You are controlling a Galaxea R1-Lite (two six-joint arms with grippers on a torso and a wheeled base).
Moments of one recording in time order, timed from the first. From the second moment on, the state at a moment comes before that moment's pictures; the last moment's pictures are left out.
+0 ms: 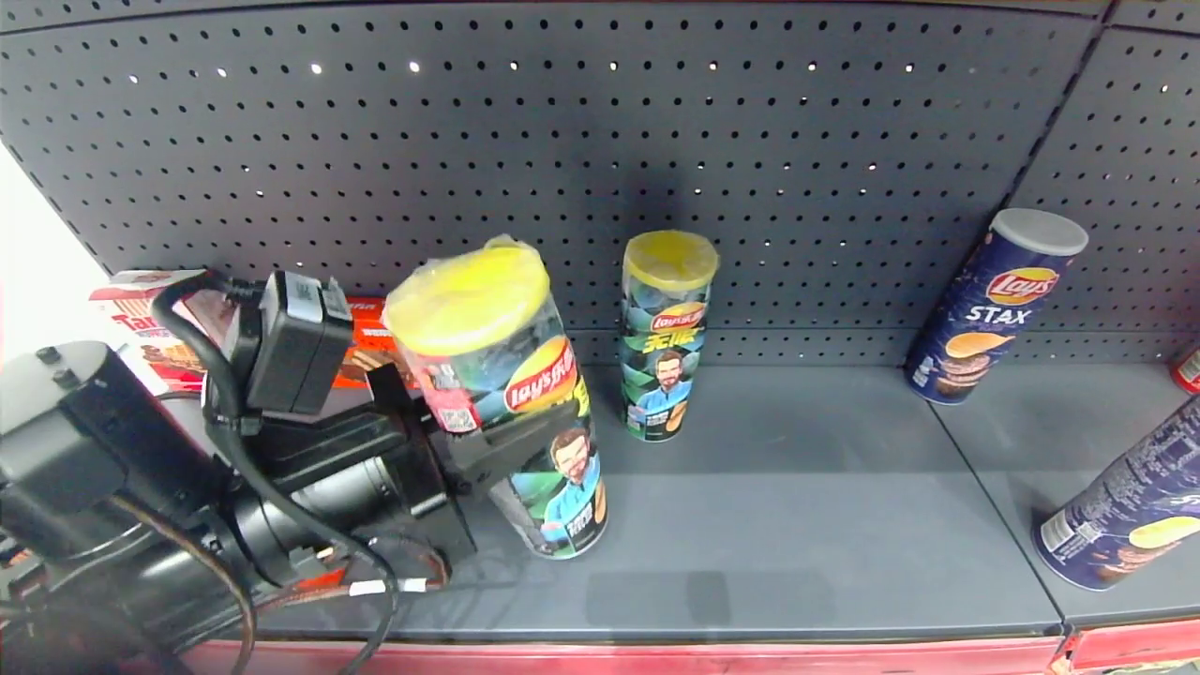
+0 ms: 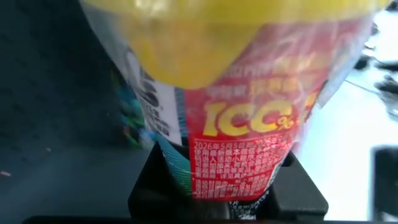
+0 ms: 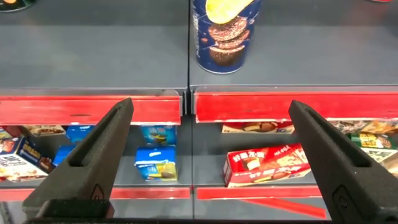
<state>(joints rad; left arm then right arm) -0.56 1.54 -0.46 -1.24 -0.43 0.01 -0.01 0.01 0.00 0.00 -0.01 -0.01</state>
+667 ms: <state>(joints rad) -0.47 1.51 -0.42 -1.24 -0.42 -0.03 0.10 0.34 -0.49 0.01 0.20 -0.02</state>
